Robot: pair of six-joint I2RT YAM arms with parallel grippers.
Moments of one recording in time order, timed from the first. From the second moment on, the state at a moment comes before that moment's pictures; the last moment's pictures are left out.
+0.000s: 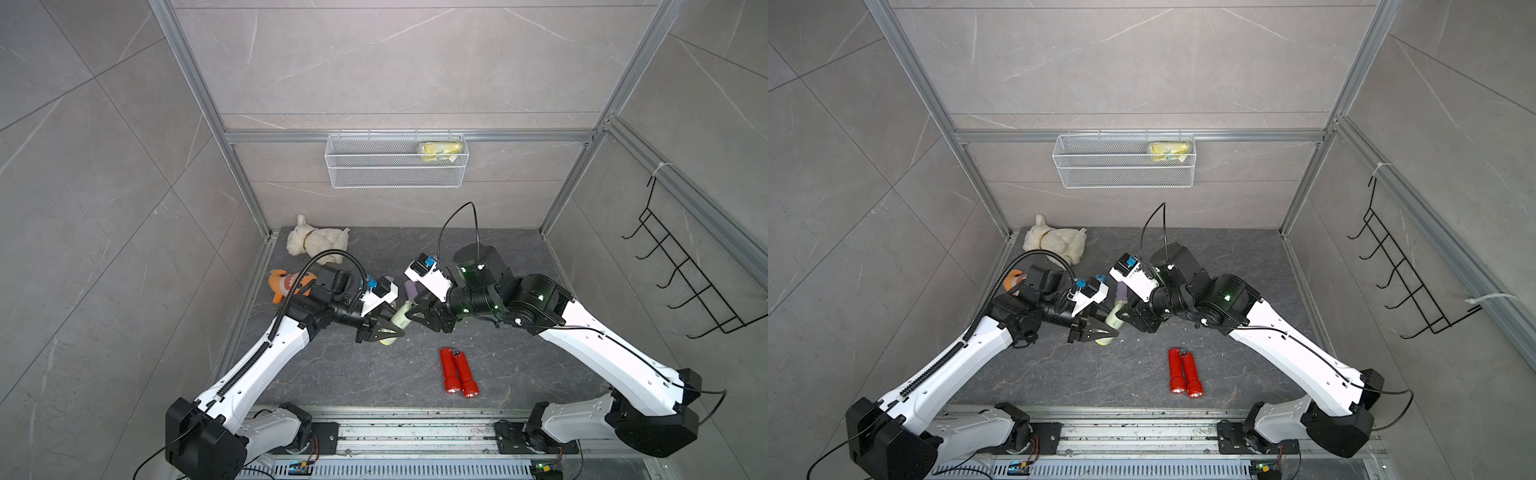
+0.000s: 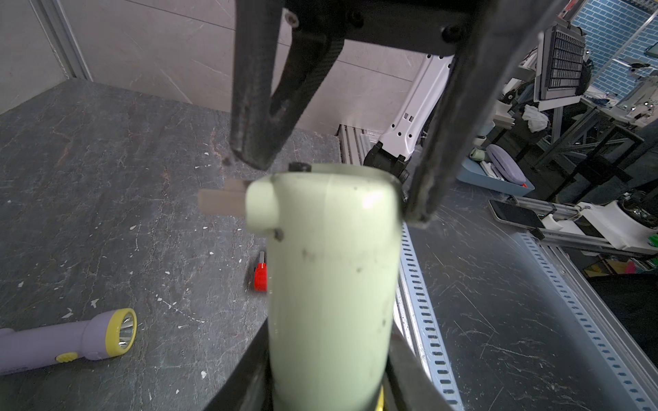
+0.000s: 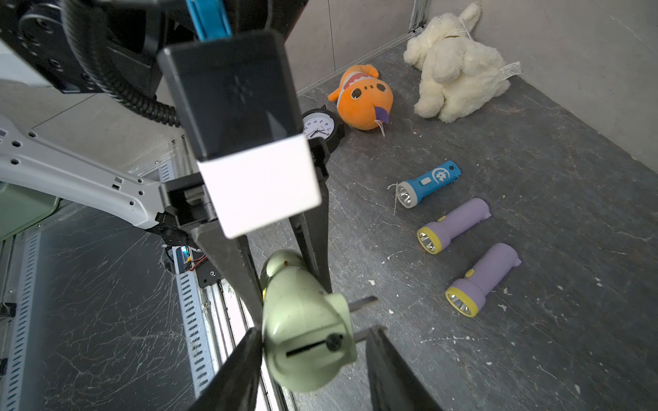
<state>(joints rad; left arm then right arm) -0.50 1.17 1.04 -0.64 1.12 0.50 0.90 1.36 1.61 -0.92 -0.27 -0.02</state>
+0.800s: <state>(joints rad) -0.50 1.18 1.04 -0.68 1.09 0.52 0.89 1.37 1.62 -0.92 -0.33 -0.03</state>
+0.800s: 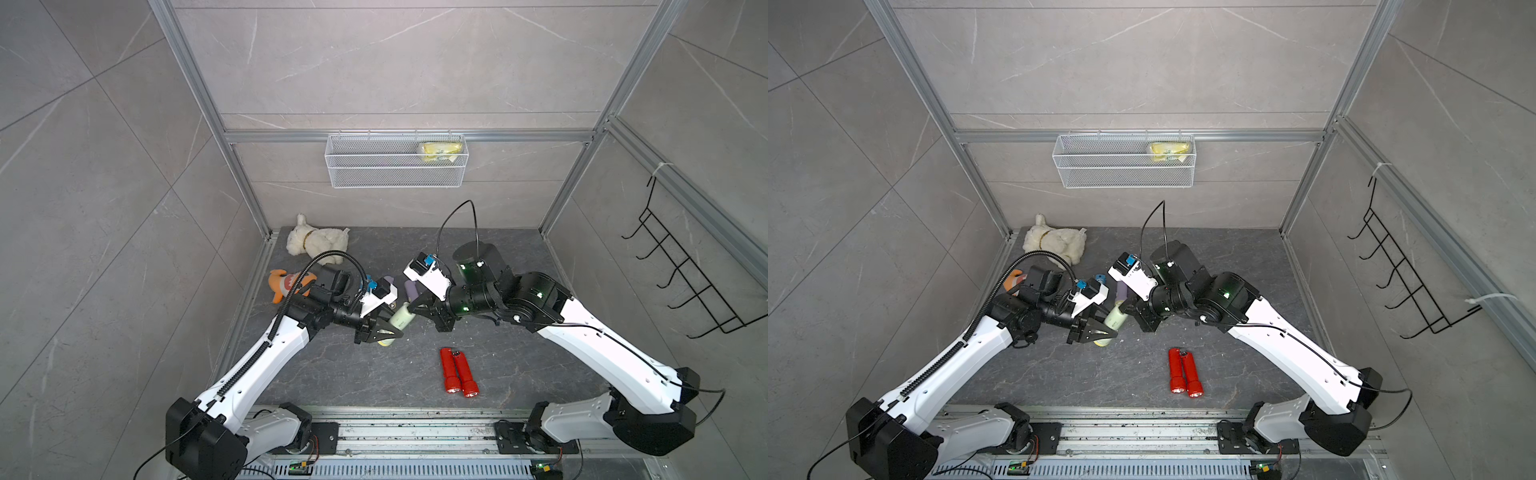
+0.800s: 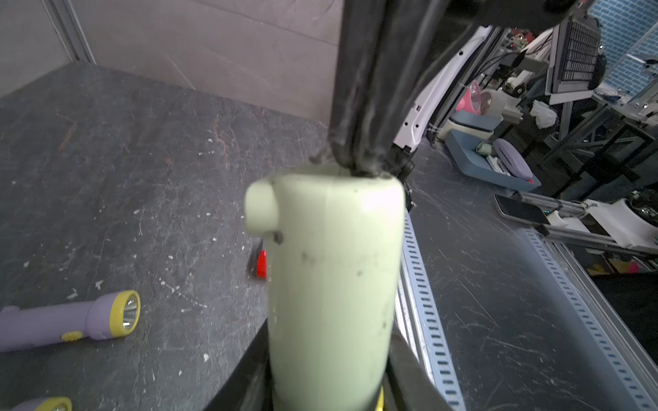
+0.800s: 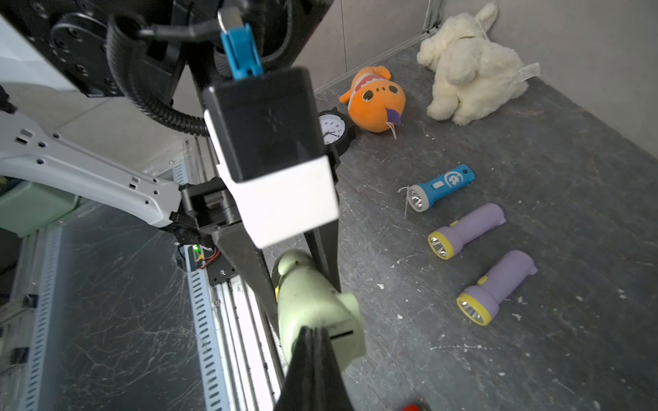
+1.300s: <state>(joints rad) -0.50 1.17 1.04 -0.65 1.11 0.52 0.89 1.33 1.62 -0.91 -0.37 -0.02</state>
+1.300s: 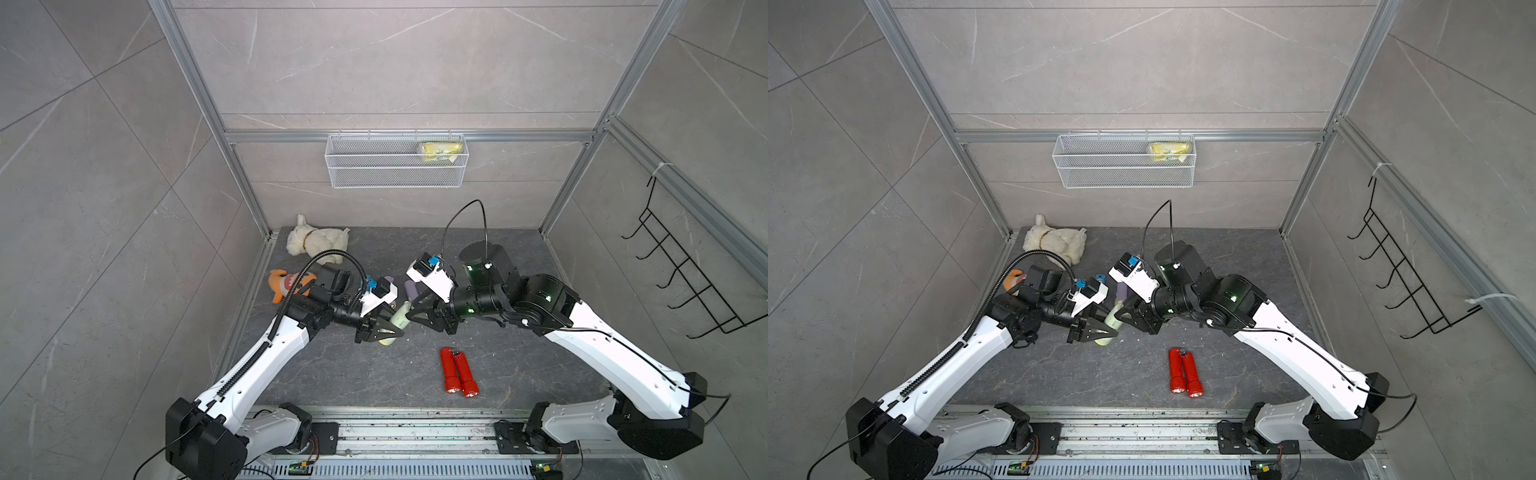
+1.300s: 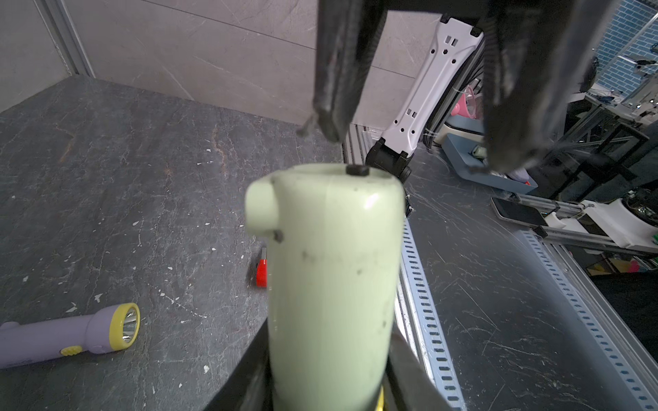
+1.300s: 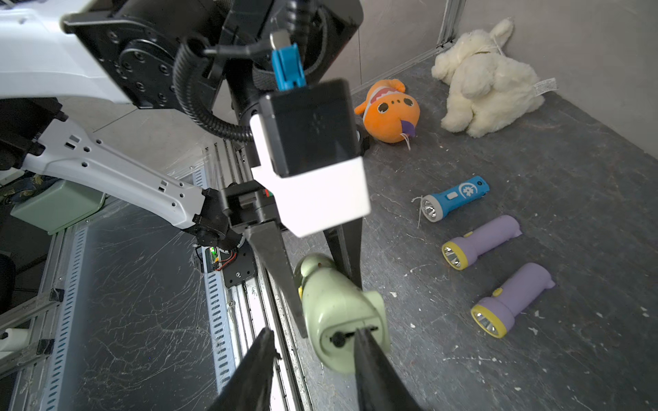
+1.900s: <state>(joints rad) -0.50 1.17 1.04 -0.65 1.11 0.52 0.89 1.38 1.62 -0.90 -0.37 -0.02</state>
